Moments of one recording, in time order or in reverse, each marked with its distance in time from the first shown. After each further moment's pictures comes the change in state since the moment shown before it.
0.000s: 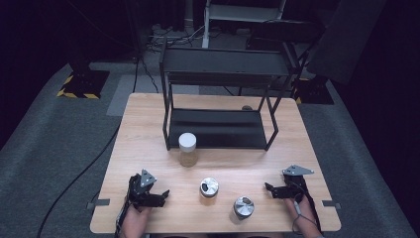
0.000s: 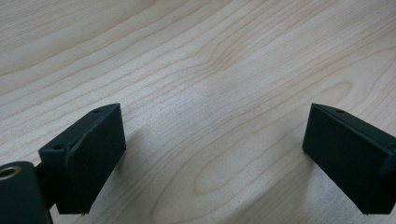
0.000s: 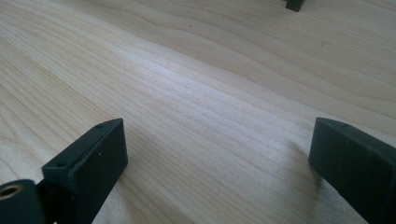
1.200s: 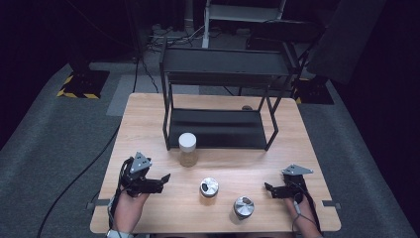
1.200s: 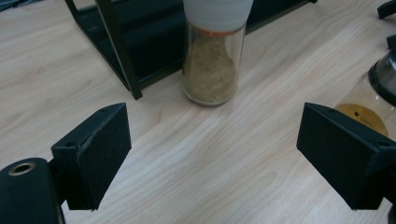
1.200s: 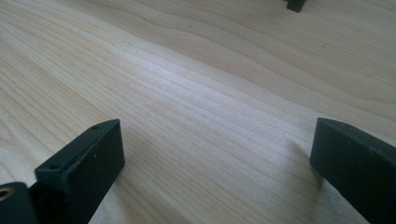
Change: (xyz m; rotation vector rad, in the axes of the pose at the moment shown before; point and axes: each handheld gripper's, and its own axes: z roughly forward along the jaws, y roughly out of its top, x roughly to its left) left arm 0.010 0.052 -0.063 -0.160 -0.057 0.028; right arm 0.001 0.002 0.001 0.005 -0.003 -0.007
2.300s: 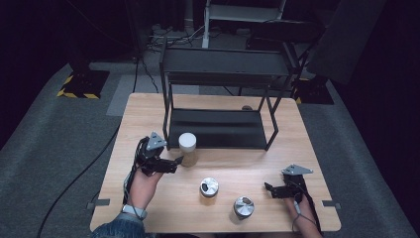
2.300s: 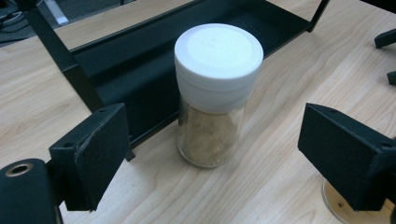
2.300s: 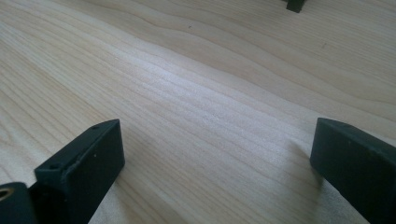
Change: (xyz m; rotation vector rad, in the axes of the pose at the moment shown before) left arm 0.011 0.048 0.044 -0.013 -0.041 0.018; right arm 0.000 0.001 0.001 0.001 -0.002 0.001
